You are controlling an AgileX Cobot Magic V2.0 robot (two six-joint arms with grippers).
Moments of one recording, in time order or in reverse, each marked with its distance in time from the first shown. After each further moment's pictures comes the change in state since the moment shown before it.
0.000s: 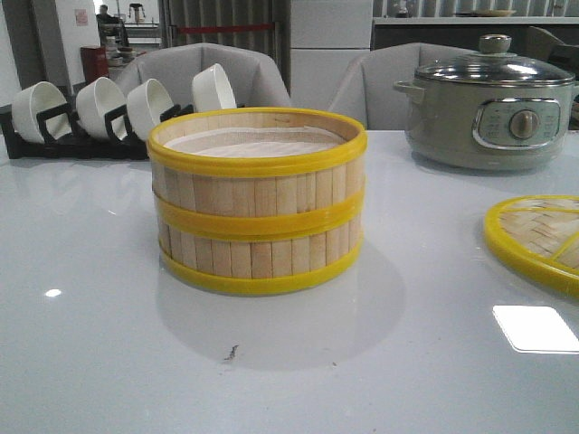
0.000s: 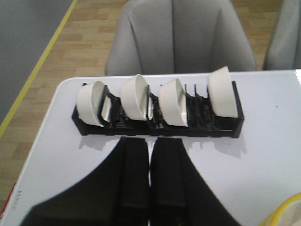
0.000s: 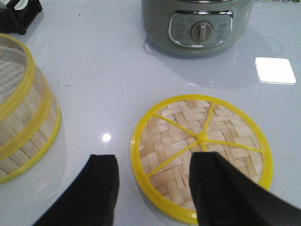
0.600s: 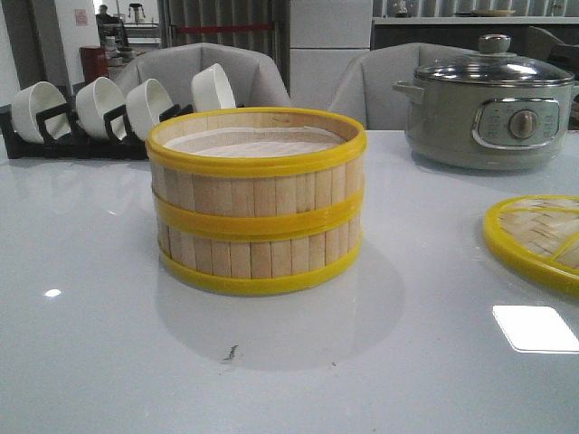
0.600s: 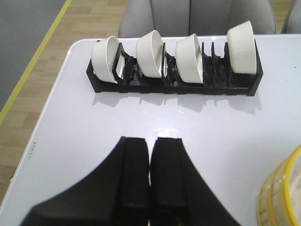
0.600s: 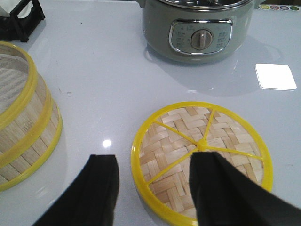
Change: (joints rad) left arm 0.041 -0.231 0.406 -0.012 -0.099 -0.002; right arm 0.000 0.000 0.000 0.000 -0.021 0.000
